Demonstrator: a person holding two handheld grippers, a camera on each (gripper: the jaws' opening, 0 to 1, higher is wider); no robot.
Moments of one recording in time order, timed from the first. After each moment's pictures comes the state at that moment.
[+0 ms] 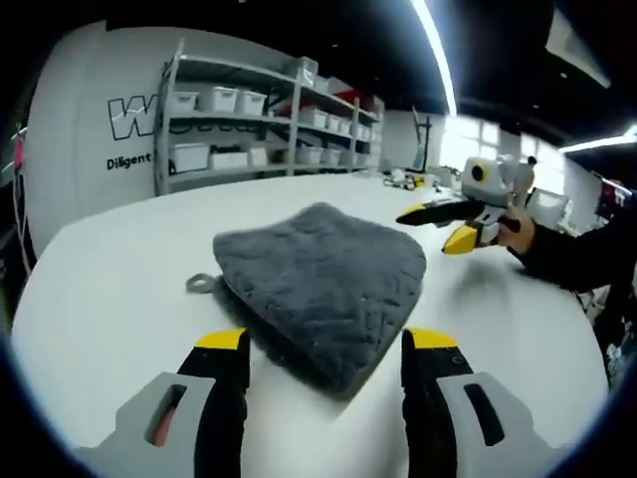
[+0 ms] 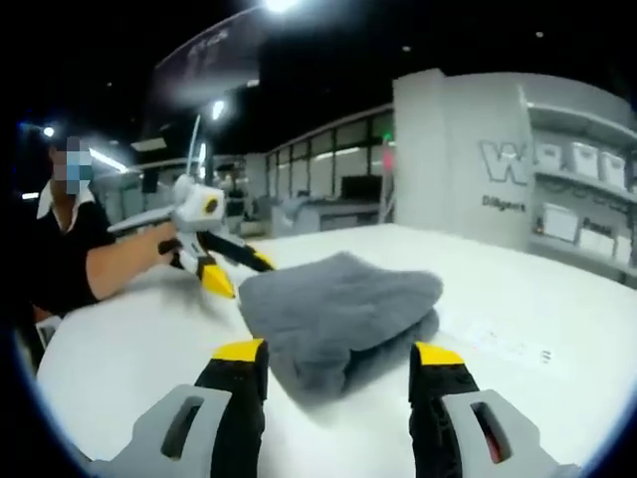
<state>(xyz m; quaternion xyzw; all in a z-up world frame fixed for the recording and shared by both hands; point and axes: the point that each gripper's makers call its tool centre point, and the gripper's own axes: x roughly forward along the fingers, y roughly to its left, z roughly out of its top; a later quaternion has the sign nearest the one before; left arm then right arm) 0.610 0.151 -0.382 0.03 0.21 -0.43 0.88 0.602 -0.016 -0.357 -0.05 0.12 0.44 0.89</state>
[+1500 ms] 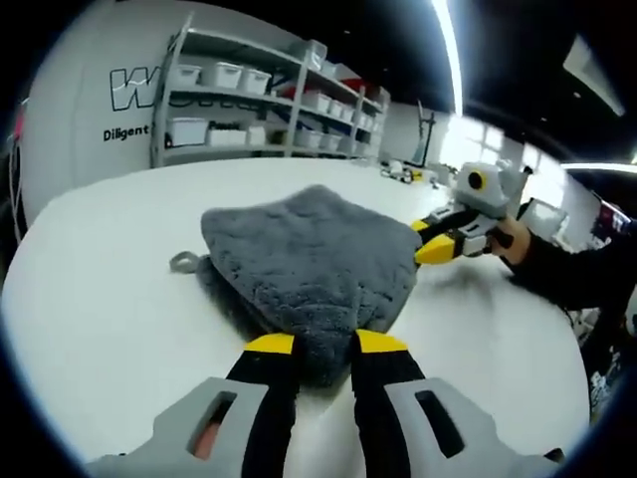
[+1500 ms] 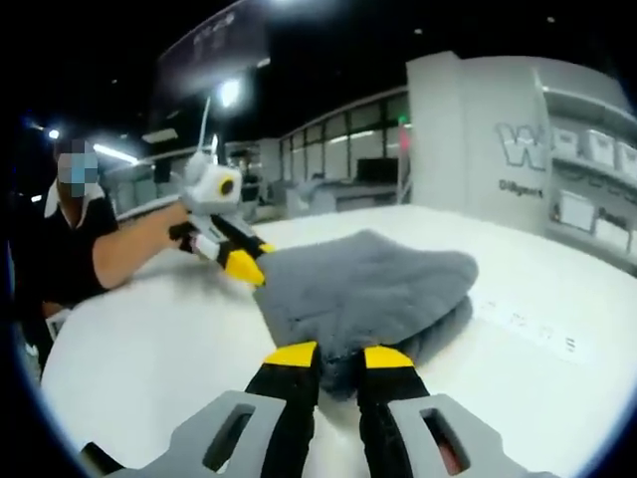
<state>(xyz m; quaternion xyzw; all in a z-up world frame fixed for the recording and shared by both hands) 0.606 0.130 -0.390 0.02 0.25 -0.43 0.87 0.594 -0.007 -0.380 -0.06 0.17 0.46 0.87</state>
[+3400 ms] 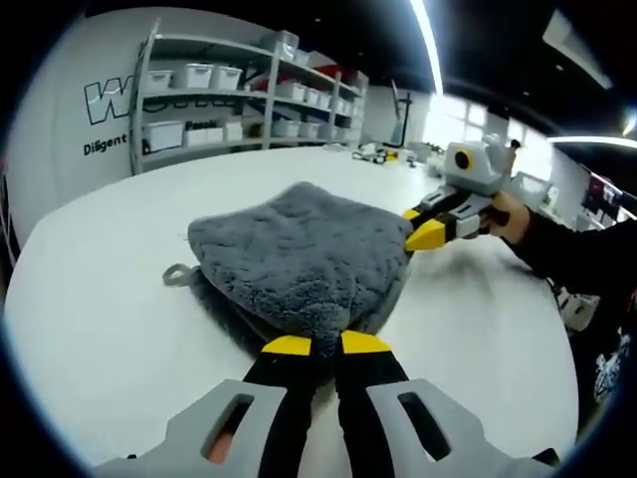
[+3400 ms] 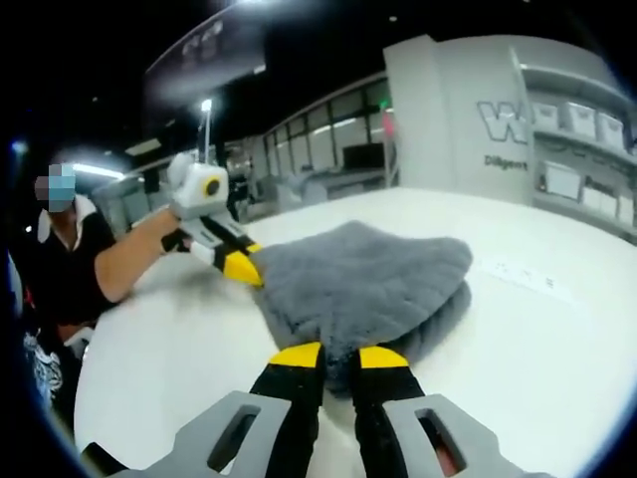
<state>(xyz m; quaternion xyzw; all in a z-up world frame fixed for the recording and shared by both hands) 0.524 0.089 -0.388 0.06 0.25 -0.46 0.85 0.513 -0.039 -0.379 -0.04 0.20 0.44 0.87</state>
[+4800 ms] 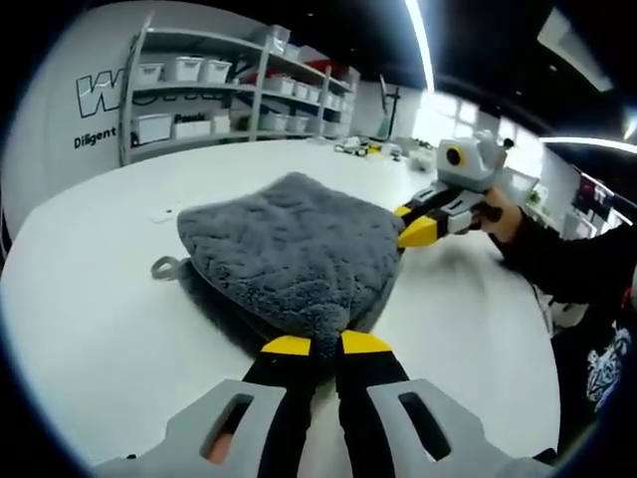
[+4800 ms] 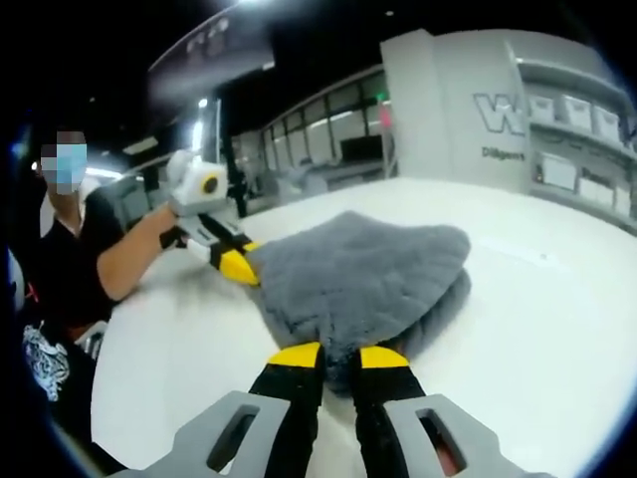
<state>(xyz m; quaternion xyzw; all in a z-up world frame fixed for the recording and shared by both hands) 0.475 0.076 -0.395 0.05 0.27 -0.48 0.84 0.466 -0.054 -0.386 -0.03 0.22 0.44 0.87</state>
